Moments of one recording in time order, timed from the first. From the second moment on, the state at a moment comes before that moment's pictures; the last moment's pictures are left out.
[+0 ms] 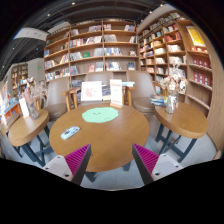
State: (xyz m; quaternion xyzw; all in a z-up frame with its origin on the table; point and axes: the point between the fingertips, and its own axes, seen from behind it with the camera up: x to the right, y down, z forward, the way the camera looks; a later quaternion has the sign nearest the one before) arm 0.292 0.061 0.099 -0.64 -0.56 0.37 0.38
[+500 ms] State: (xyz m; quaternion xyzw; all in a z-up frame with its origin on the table) arm 0.265 0.020 0.087 -0.62 -0.59 0.35 0.37
